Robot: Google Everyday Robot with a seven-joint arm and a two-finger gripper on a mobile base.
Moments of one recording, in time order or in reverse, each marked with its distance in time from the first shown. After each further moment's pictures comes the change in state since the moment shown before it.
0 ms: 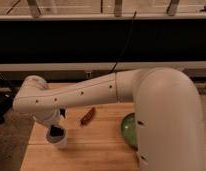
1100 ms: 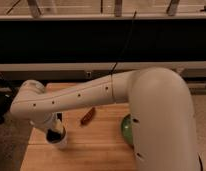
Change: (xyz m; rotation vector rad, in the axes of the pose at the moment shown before) arm -0.016 -0.017 0.008 0.013 -0.023 -0.043
